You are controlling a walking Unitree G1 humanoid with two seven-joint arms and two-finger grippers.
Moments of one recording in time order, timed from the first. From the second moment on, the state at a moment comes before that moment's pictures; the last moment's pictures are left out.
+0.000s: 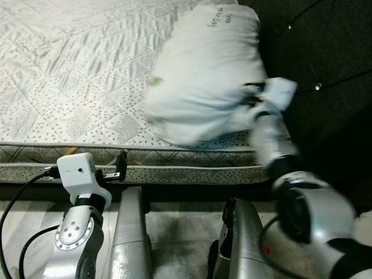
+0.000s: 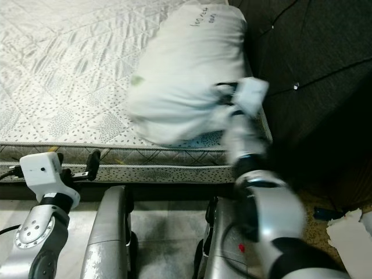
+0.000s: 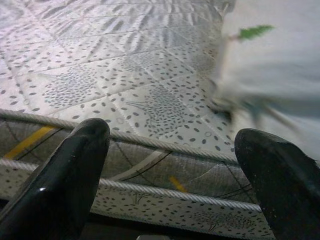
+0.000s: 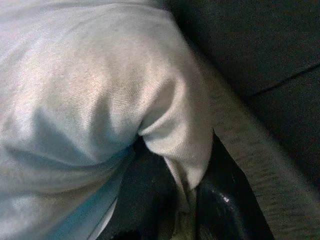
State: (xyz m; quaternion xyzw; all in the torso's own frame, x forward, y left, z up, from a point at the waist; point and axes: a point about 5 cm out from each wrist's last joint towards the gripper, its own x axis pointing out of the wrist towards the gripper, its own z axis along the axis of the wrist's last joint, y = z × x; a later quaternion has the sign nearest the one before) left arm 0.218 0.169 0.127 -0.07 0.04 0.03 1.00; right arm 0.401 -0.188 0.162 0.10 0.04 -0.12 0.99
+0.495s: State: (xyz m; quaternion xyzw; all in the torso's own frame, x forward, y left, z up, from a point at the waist) left arm 0.226 0.168 0.127 -0.06 0.03 0.03 1.00; right arm 0.362 -0.252 0.135 -0.02 0.02 -0.14 0.99
